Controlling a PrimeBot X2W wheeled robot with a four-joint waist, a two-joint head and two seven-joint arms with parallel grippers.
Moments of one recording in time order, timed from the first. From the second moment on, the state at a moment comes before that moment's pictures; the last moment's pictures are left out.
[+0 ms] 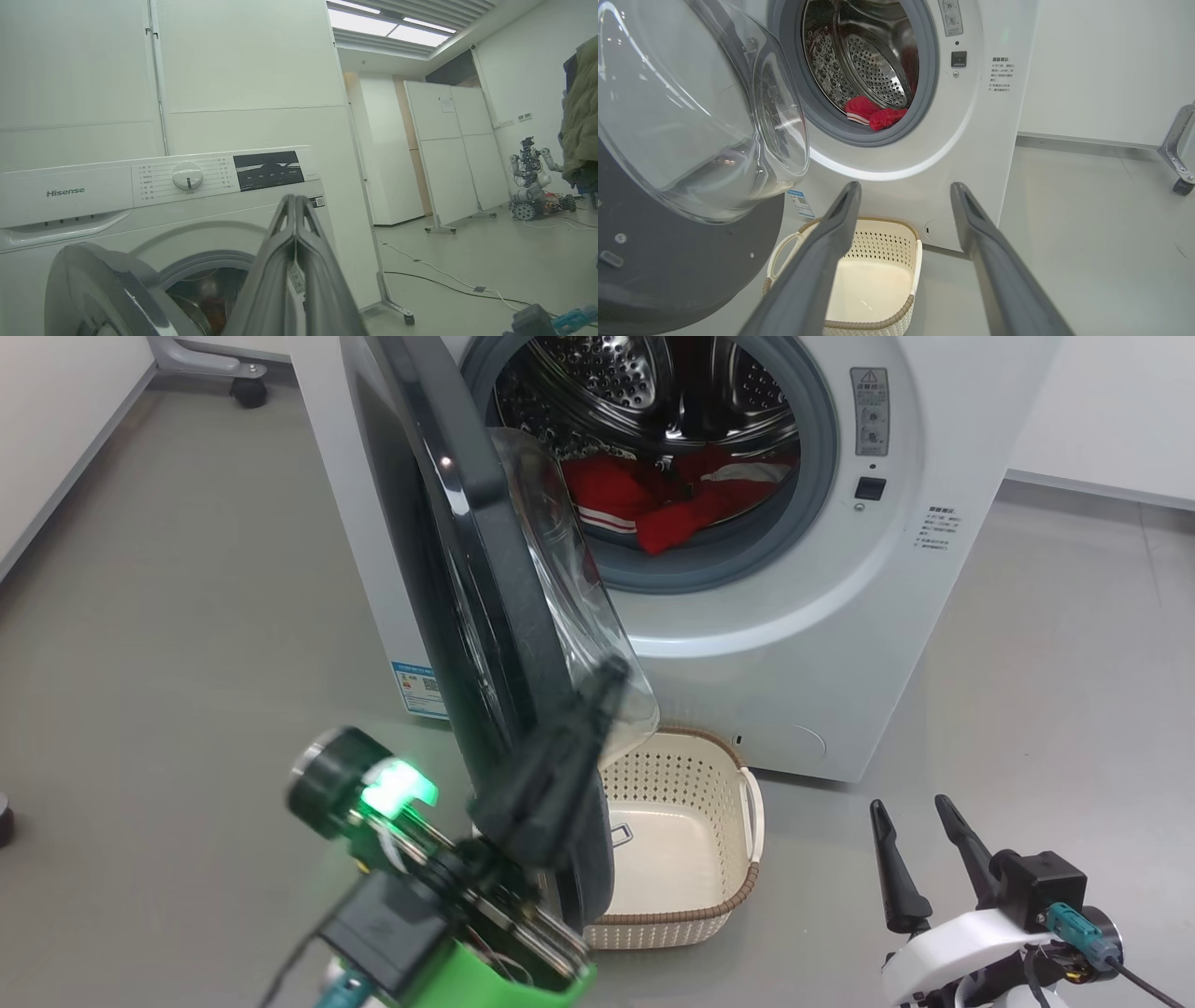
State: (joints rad) left arm -0.19 0.05 -0.52 -0.33 -0.22 -0.09 -0.25; right arm 0.01 -0.07 0.16 0.31 0.30 0.04 -0.26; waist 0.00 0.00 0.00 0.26
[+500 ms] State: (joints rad) left arm -0.04 0.06 -0.76 -0.26 -0.38 -0.12 -0.05; right arm 0.01 -0.06 0.15 0.32 0.28 0.06 -0.26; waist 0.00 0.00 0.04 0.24
